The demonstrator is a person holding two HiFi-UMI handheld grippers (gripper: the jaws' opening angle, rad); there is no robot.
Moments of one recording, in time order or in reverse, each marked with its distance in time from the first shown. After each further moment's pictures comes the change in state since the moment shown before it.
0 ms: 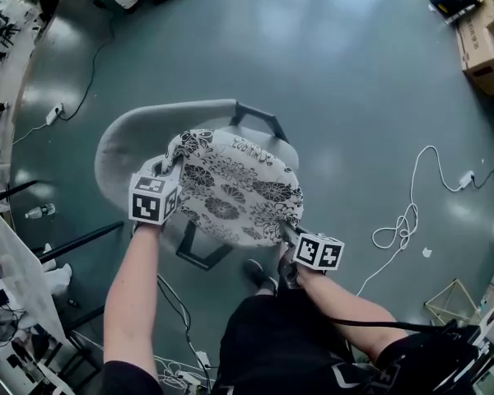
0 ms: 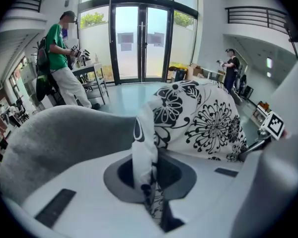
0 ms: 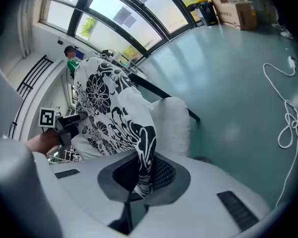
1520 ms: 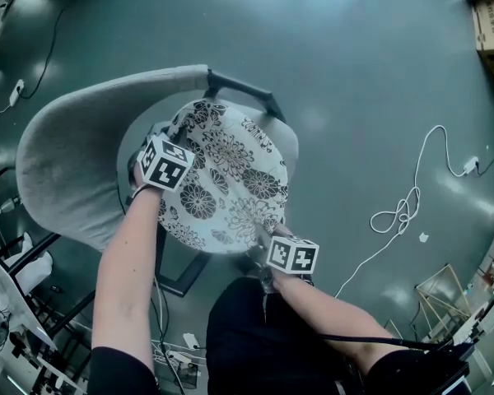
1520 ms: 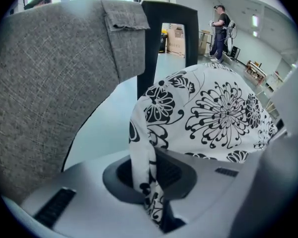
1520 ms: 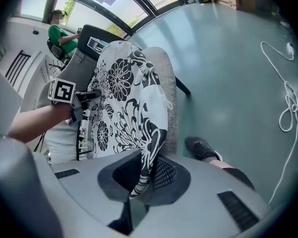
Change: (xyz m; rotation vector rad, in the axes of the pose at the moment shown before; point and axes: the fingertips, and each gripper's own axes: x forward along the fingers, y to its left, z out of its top) left arm 0.252 -0.017 -0.099 0.315 0.242 -0.028; right arm 0.131 -0.097 -0.076 0.082 0.197 -0.102
